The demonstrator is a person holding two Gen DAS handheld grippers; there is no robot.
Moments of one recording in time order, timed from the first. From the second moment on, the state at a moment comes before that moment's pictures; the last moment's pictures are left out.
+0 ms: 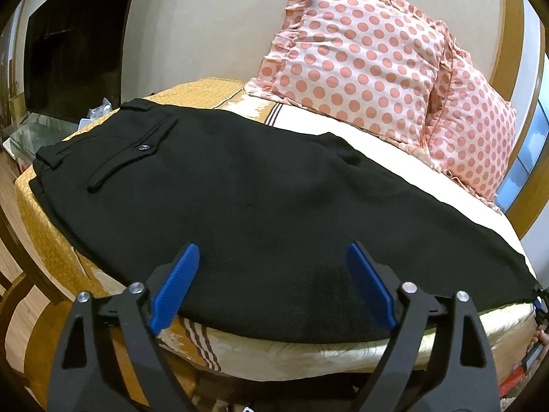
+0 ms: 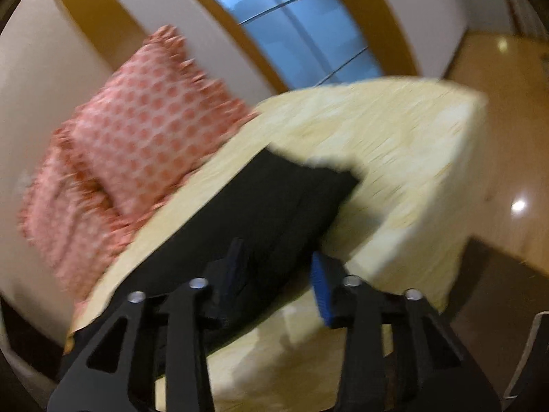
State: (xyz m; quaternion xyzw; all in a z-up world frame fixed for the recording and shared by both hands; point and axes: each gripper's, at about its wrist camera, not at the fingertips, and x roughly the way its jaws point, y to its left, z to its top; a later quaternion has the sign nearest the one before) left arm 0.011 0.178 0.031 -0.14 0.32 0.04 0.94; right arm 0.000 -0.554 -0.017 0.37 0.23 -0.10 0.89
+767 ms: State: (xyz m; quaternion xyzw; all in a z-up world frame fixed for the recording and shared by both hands) left arm 0.012 0.170 0.025 -0.12 0.30 0.04 0.94; right arm 0.119 -0.232 0.072 0.09 0.30 0.26 0.91
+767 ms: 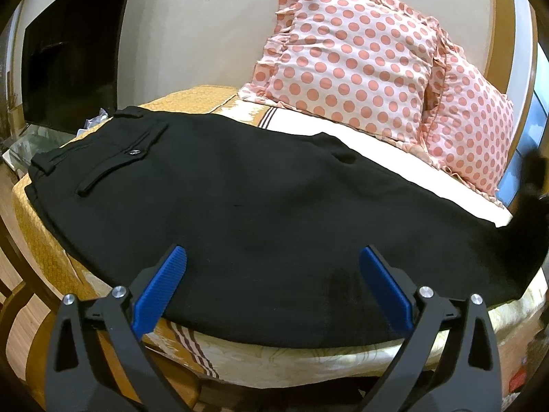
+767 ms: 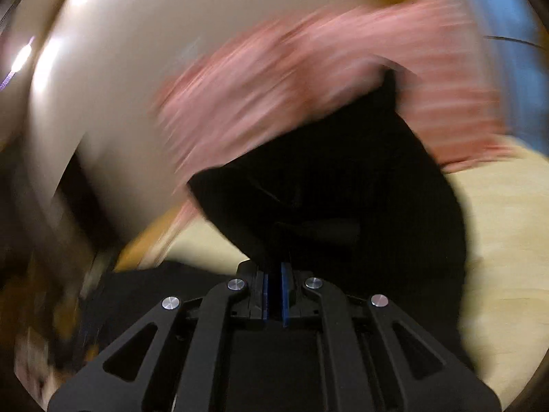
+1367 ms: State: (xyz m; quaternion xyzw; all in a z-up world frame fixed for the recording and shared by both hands) left arm -0.011 0.191 0.040 -0.18 0.25 0.05 0.95; right arm 0.103 -0.110 0.011 -0.06 0.38 0.32 0.87
